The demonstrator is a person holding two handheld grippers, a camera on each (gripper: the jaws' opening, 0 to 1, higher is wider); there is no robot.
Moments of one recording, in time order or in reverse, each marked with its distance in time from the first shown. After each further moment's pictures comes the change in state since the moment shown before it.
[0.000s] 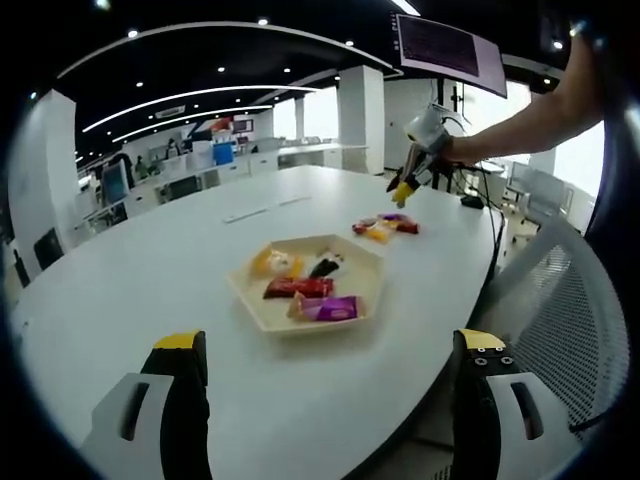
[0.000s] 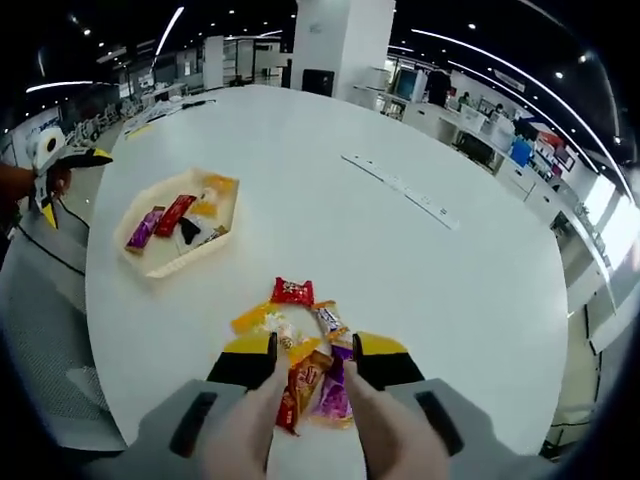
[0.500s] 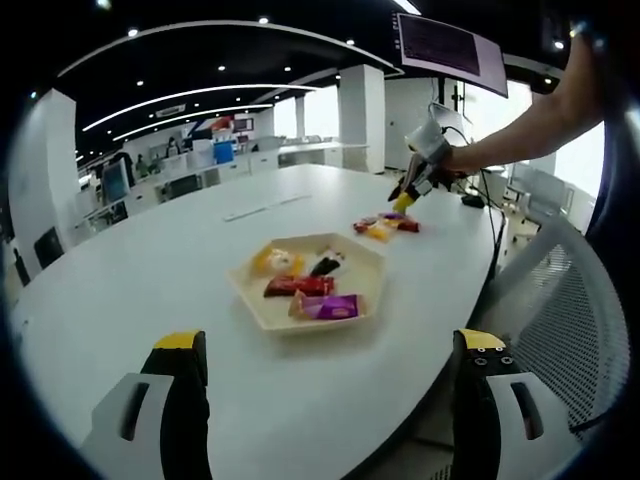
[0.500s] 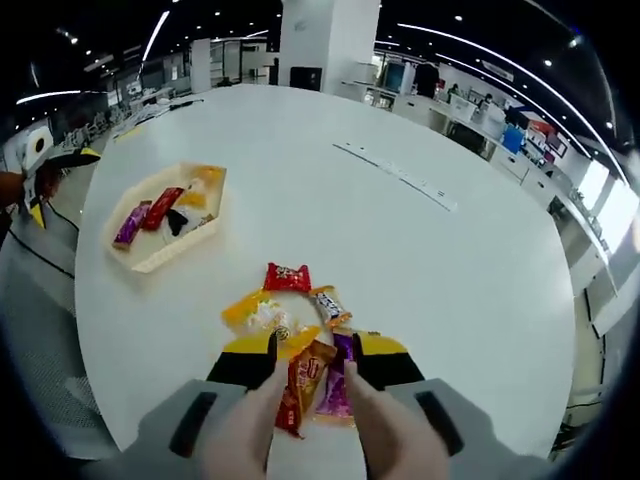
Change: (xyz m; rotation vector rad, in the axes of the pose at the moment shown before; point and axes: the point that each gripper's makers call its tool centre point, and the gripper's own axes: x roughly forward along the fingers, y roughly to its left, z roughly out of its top) left arm 0.001 0.001 -0.001 -0.005 0.006 0.002; right arm 0.017 0.005 -0.019 0.060 0.016 0.005
